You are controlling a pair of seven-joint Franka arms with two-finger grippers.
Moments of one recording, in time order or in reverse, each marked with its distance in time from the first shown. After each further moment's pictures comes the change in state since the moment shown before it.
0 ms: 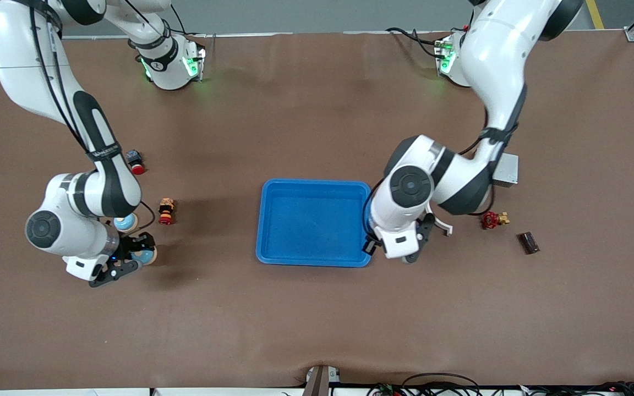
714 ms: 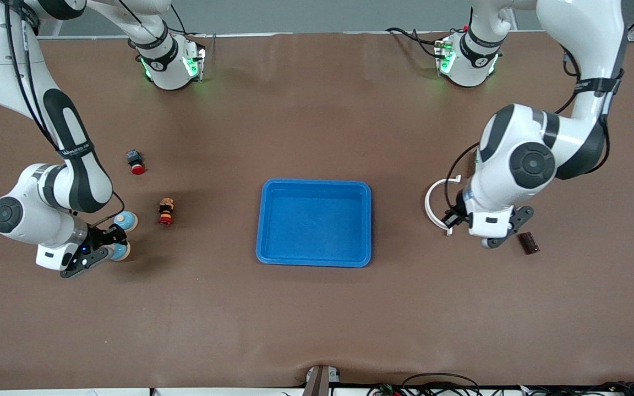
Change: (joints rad) left arm 0.277 -0.339 -0.001 -0.462 -0.044 -0.005 0.647; right arm -0.106 -0.025 0.001 -0.092 0.000 0.121 -0.202
